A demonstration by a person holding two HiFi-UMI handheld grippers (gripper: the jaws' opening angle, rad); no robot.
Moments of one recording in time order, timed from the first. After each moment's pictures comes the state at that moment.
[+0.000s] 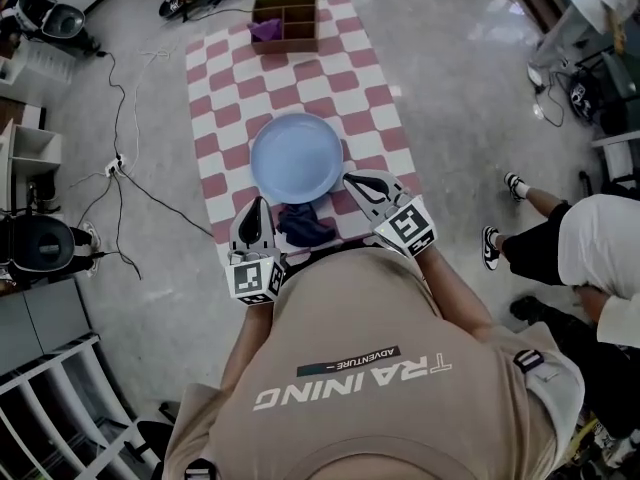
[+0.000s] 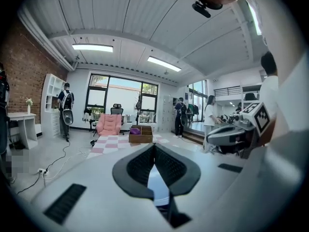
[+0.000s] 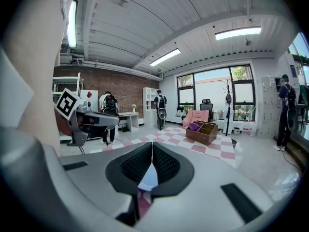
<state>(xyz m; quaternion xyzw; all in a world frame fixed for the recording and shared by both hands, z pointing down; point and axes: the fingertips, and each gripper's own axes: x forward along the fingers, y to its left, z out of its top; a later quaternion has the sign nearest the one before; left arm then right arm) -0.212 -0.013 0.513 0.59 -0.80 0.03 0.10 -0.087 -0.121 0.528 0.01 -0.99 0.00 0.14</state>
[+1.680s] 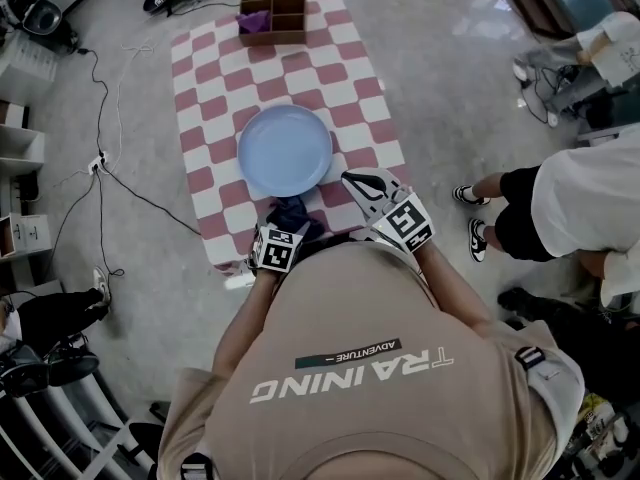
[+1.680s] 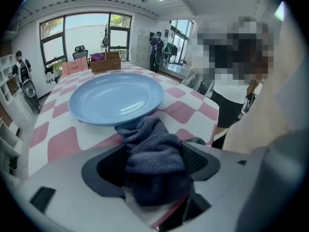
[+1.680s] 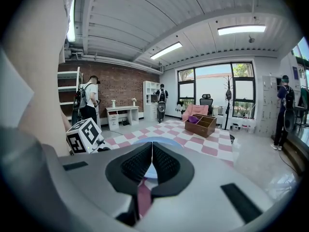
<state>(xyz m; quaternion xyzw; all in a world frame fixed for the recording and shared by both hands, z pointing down) -0.126 -0.005 0.732 0.65 -0.59 0.29 0.37 -0.070 -0.118 0.547 0.01 -0.98 0.00 0.18</state>
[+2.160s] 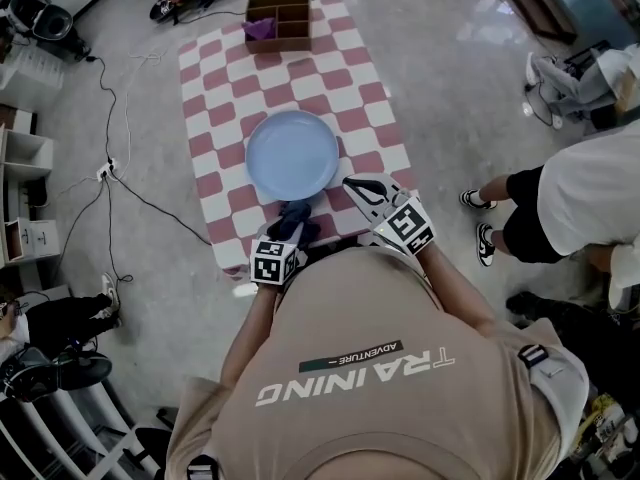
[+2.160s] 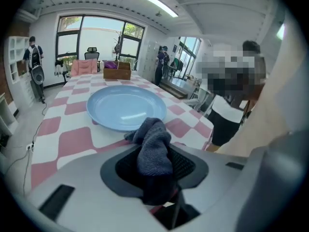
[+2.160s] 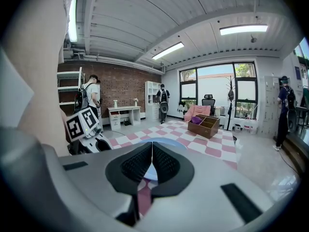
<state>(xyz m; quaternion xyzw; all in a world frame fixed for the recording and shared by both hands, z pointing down) -0.140 0.005 0.685 0.66 -0.63 0.19 0.37 -0.076 -0.107 0.548 0.00 -0.98 0.00 0.18</state>
